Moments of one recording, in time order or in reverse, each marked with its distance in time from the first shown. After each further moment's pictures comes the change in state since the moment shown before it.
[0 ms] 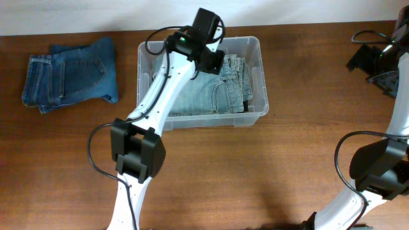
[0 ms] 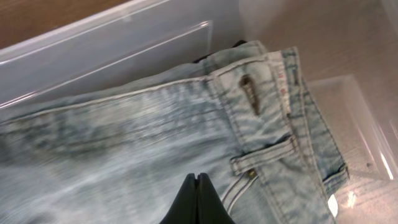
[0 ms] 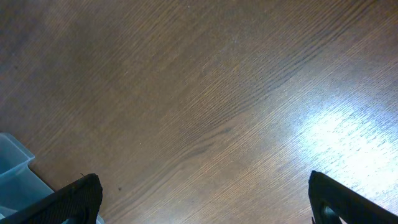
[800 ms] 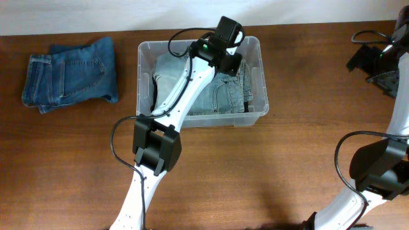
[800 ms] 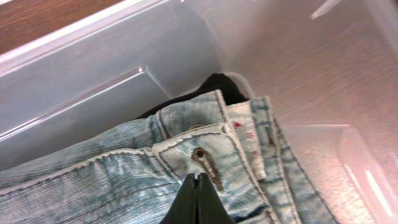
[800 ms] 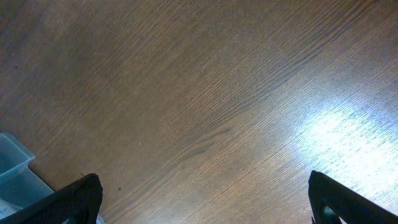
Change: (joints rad) left arm -0.070 0.190 0.178 0.071 -0.052 0.000; right arm 0.000 0.000 0.000 0.000 0.000 -0.001
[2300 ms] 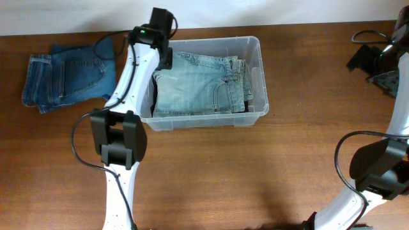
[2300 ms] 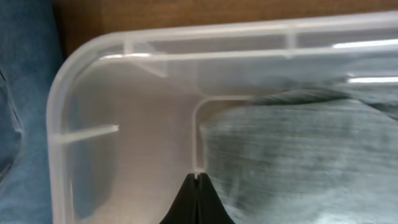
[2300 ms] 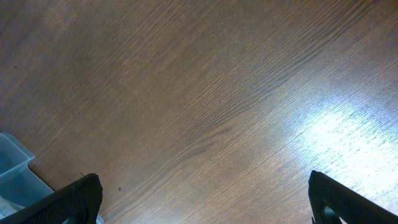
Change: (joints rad) left arm 0.306 -0.109 -0.175 -0.161 -0.285 -0.060; right arm 0.000 0.000 0.000 0.000 0.000 0.000
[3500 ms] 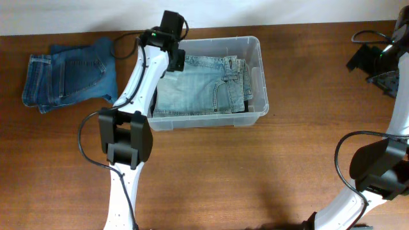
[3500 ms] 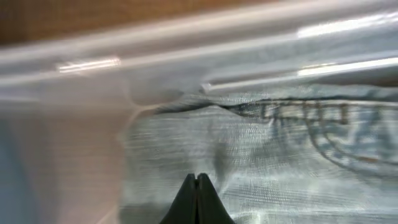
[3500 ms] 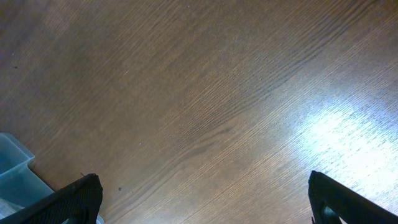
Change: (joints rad) left arm -0.048 0.024 0.029 0.025 0.093 0.039; right arm 0.000 0.000 0.000 0.000 0.000 0.000
